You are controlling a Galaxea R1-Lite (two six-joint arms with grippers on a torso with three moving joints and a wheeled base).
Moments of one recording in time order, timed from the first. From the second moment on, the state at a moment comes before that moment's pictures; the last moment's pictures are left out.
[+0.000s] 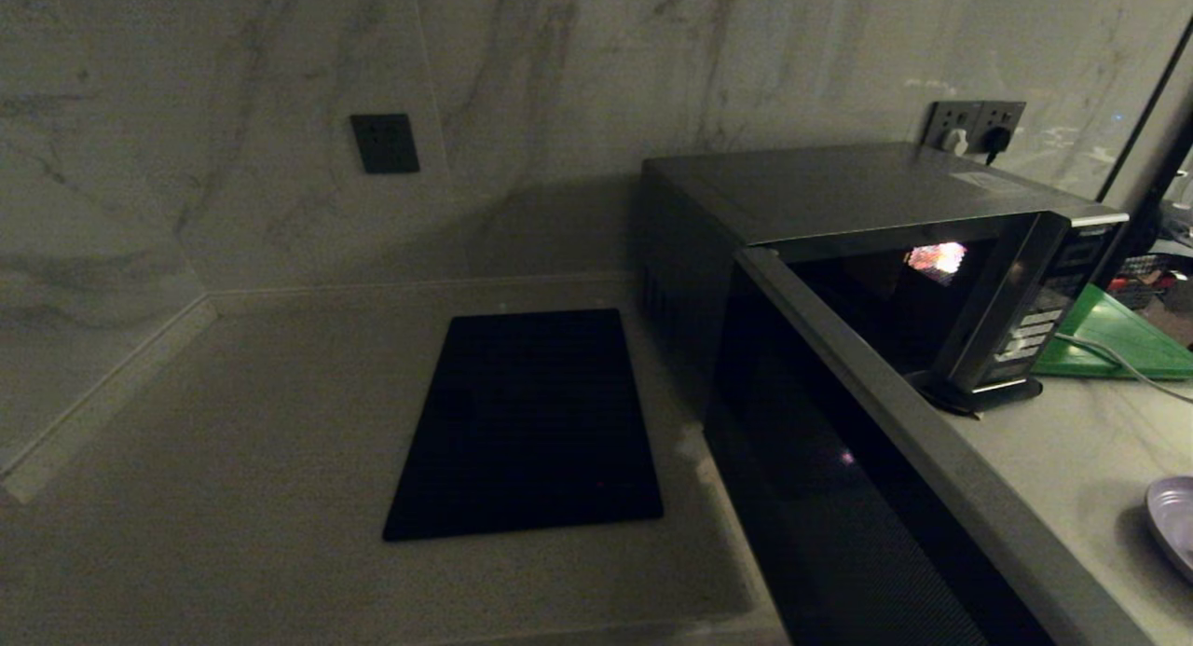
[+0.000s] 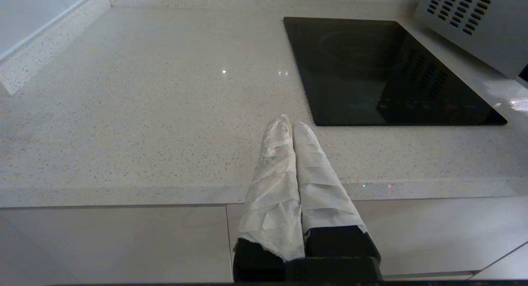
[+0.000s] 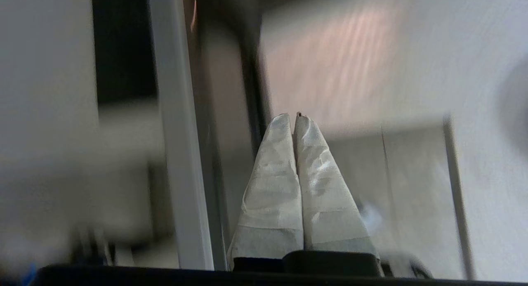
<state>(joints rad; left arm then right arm) 0.00 0.00 0.00 -0.01 0.03 -0.07 0.47 1.41 -1.97 1.32 -0.17 0.55</state>
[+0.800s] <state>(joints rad) 0.00 0.00 0.00 -0.01 0.03 -0.07 0.94 1.46 -1.99 1.27 -0.16 0.53</state>
